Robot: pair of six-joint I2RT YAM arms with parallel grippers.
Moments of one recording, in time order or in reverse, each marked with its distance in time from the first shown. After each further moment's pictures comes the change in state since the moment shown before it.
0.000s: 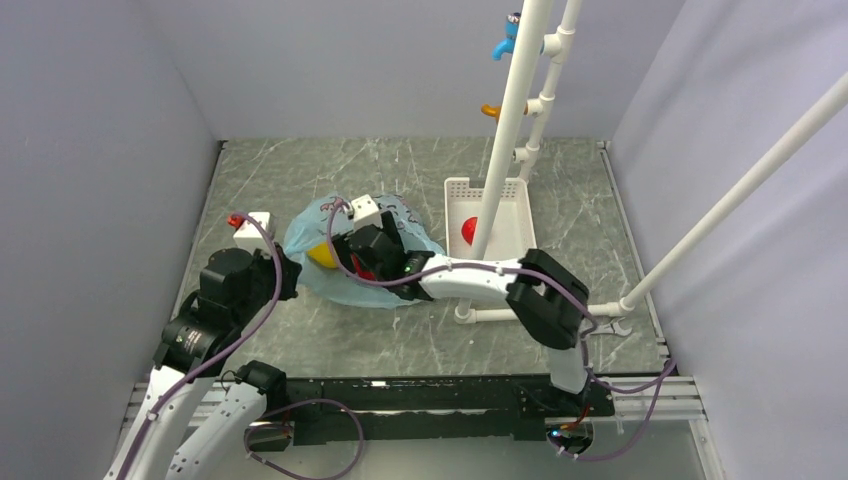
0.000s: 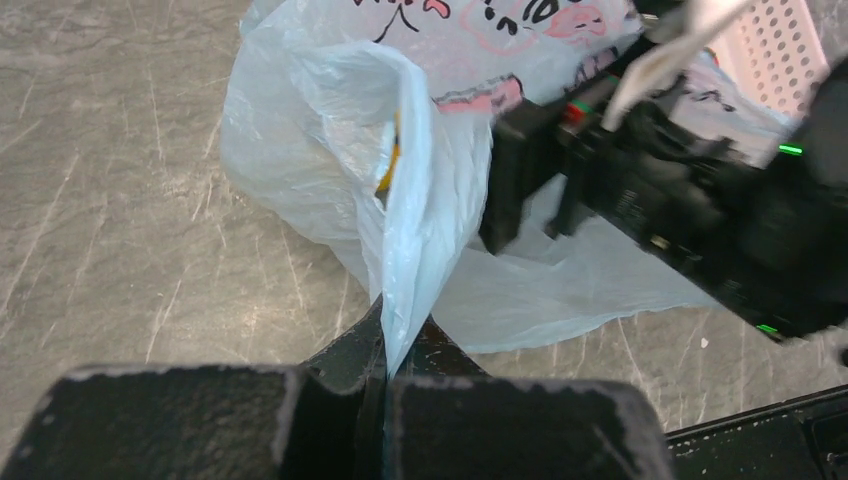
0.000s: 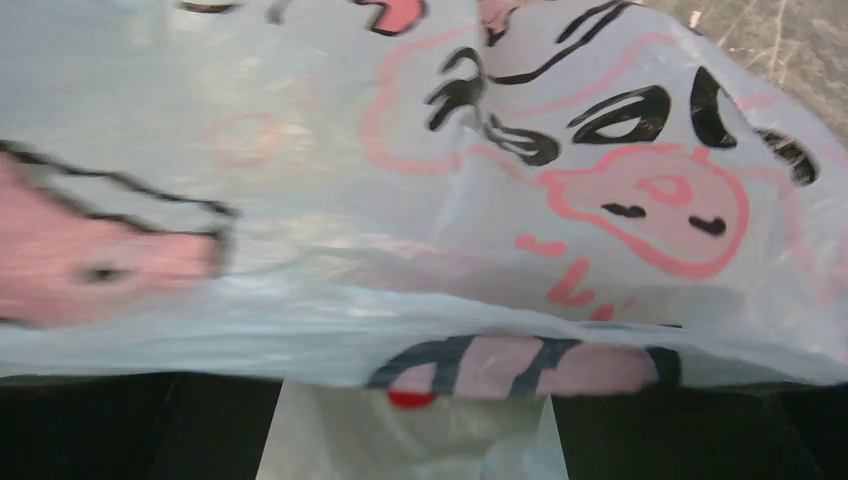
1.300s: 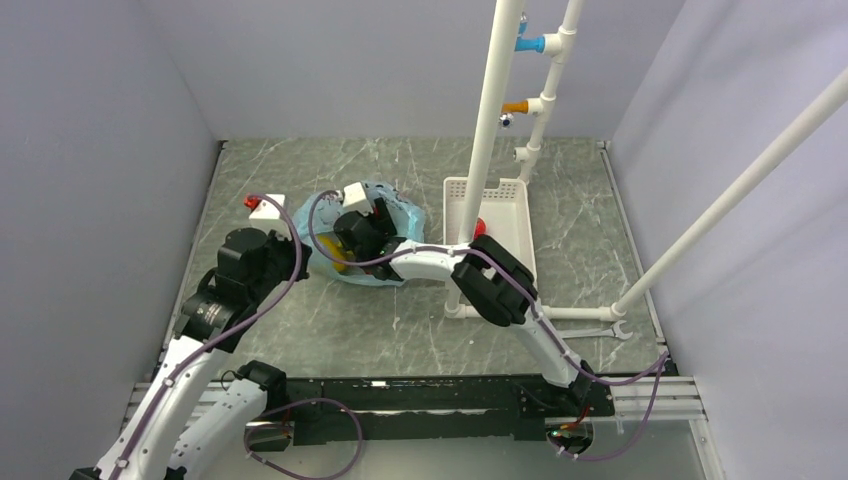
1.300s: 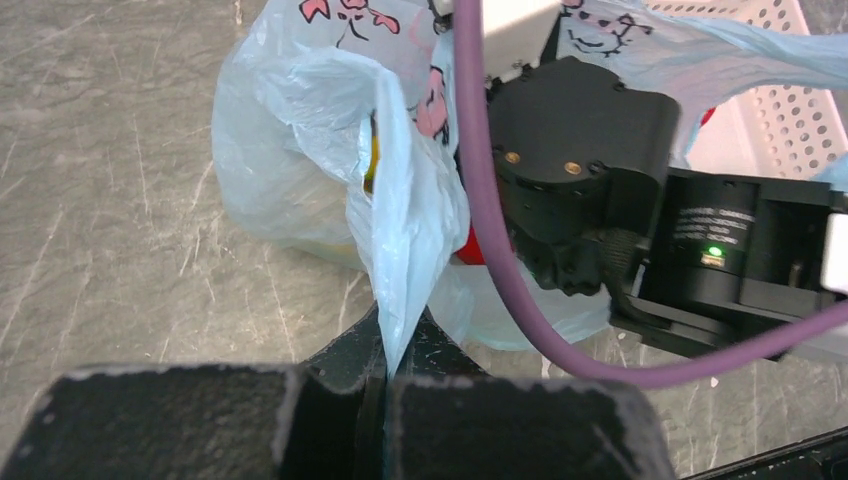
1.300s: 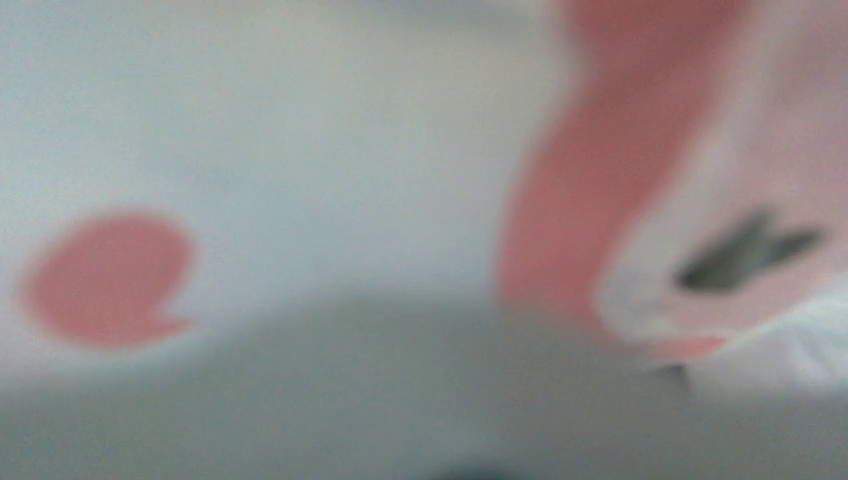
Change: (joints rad) left arm 0.000 0.134 -0.008 0.178 0.005 0.027; right arm -0.106 0.446 0.401 0.043 0.206 -0.086
